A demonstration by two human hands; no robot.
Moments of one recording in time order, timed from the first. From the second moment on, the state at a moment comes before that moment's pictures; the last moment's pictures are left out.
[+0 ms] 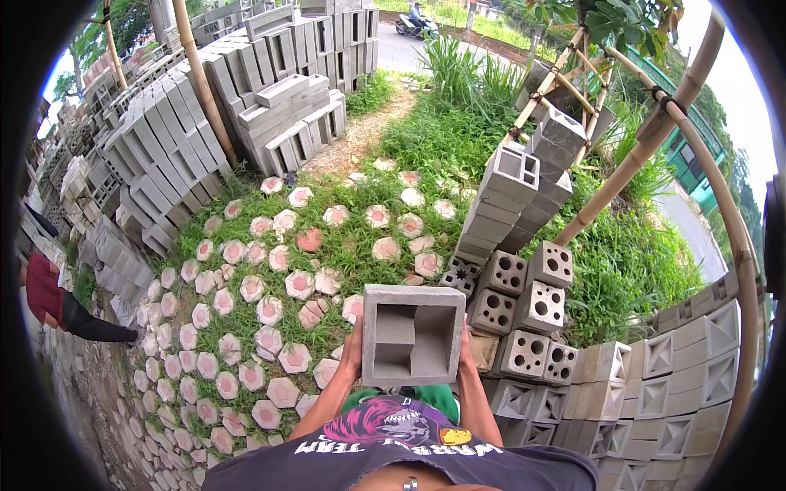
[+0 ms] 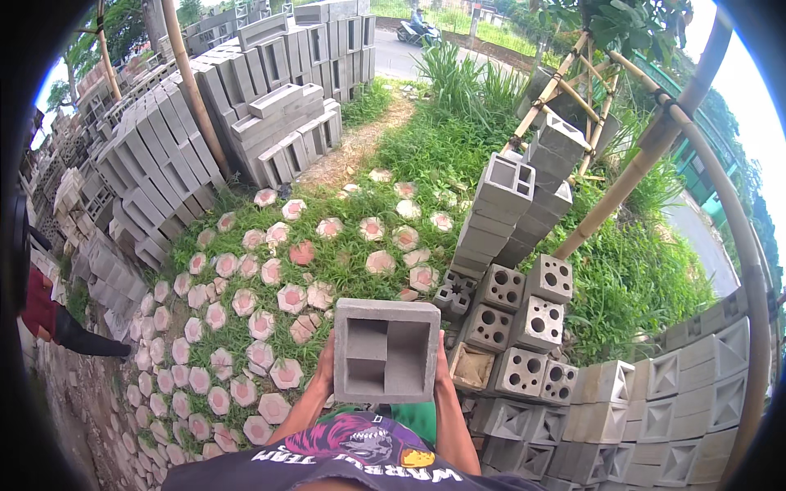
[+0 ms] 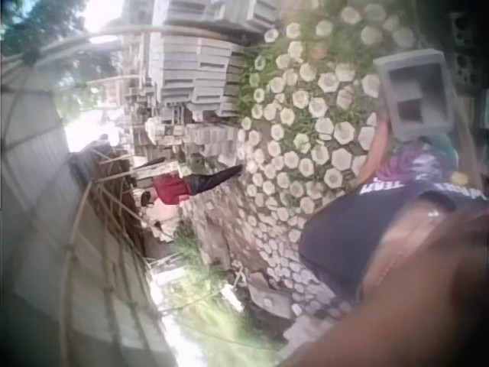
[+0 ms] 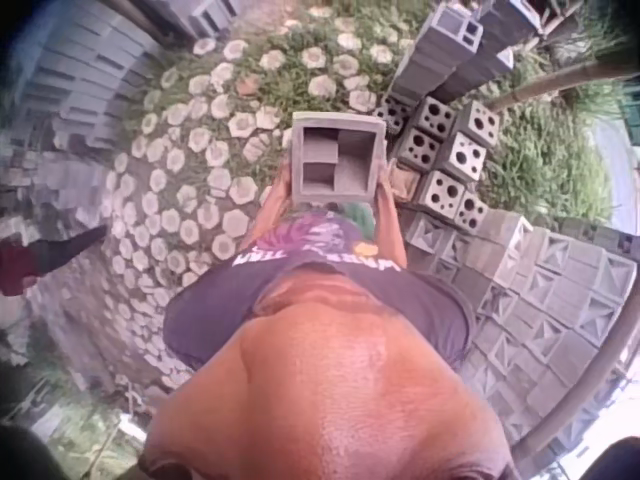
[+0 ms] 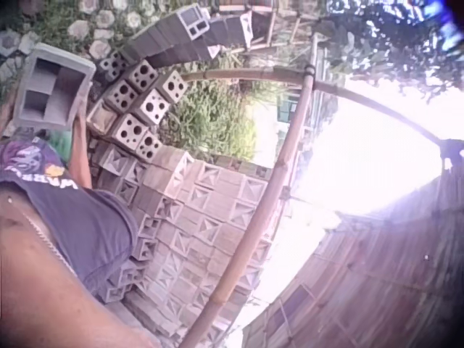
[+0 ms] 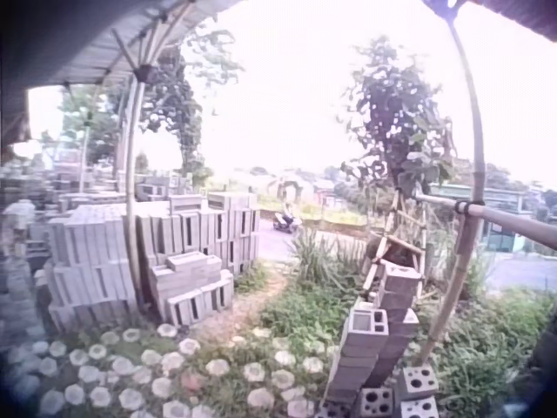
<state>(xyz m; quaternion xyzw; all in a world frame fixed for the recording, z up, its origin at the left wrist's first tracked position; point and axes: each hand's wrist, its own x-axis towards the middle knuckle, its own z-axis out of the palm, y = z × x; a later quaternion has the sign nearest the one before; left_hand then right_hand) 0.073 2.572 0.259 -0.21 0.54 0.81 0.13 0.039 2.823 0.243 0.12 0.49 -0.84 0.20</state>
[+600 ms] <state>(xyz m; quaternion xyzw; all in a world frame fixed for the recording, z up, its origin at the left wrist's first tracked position) -0.011 2.481 0.248 -0.39 0.47 0.79 -0.04 -0.145 2.689 0.223 0.04 0.47 -0.80 0.36</state>
